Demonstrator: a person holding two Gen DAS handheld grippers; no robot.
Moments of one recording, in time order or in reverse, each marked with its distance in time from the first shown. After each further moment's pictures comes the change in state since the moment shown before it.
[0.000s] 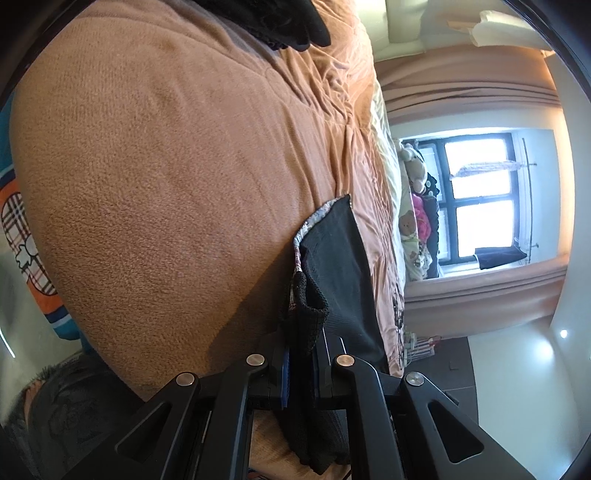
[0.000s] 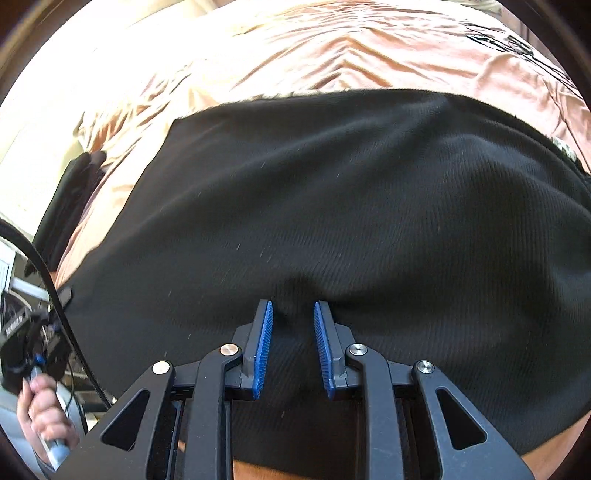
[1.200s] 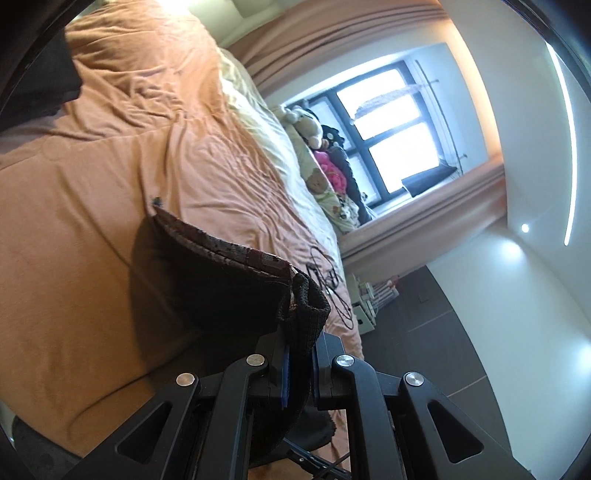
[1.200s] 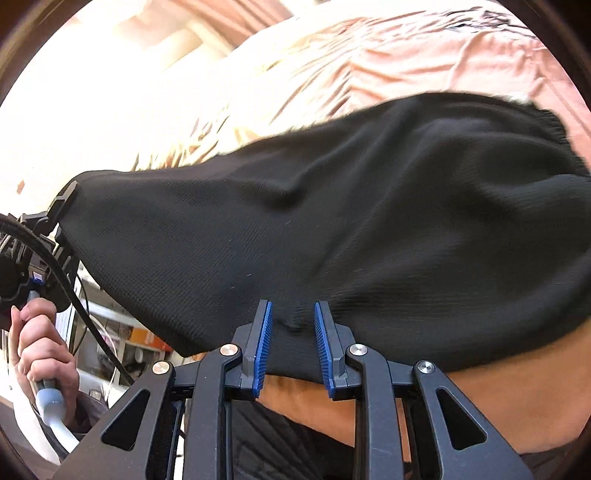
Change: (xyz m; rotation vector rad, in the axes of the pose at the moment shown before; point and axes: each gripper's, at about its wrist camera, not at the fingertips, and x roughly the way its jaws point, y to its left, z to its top) left arm 0.018 -0.204 -0.029 0.401 0.079 -0.216; right arm -0.084 -0.018 -0.083 0.122 -0.127 0.254
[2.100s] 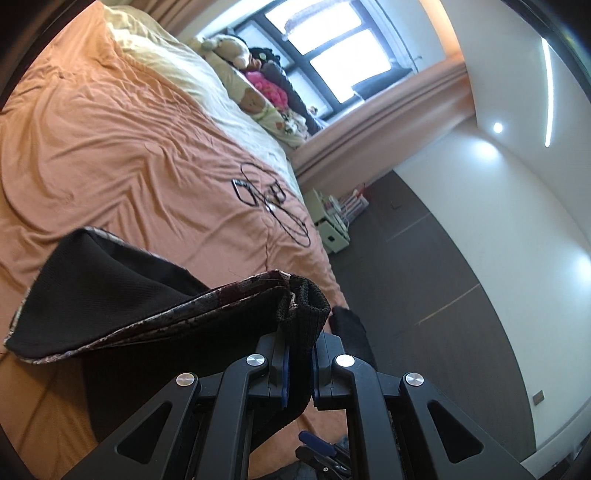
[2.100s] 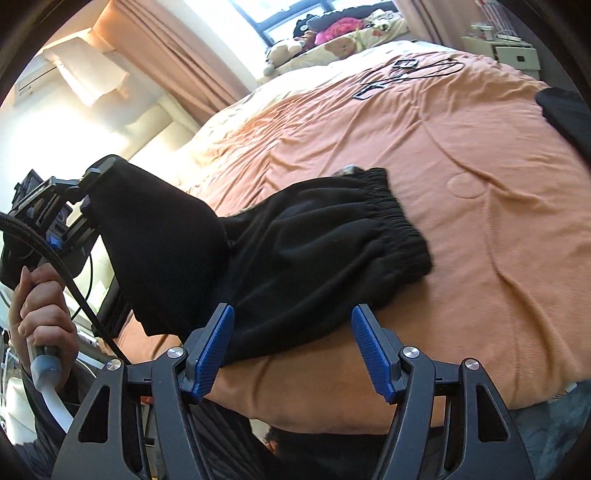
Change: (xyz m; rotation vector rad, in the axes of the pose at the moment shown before) left arm 0.141 -0.123 -0.084 0.209 0.318 -0.094; right arm -0.169 -0.087 -0.059 0.084 -0.267 -0.091
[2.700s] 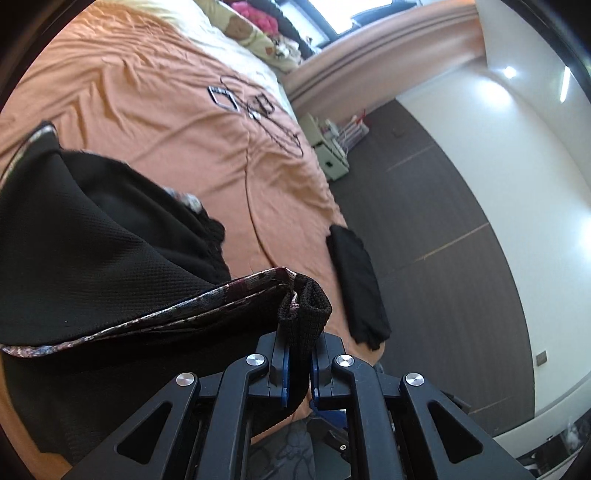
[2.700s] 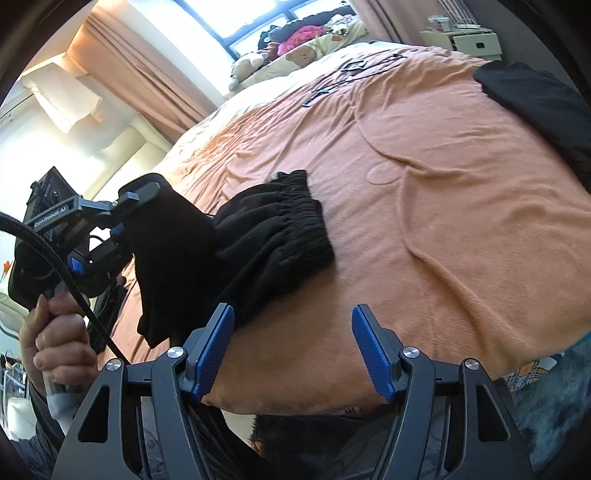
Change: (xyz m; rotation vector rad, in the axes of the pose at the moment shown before) left arm 0.108 -0.024 -0.077 0.023 0.274 0.000; right arm -0.046 -0.057 -0.019 0.089 -0.028 -0.057
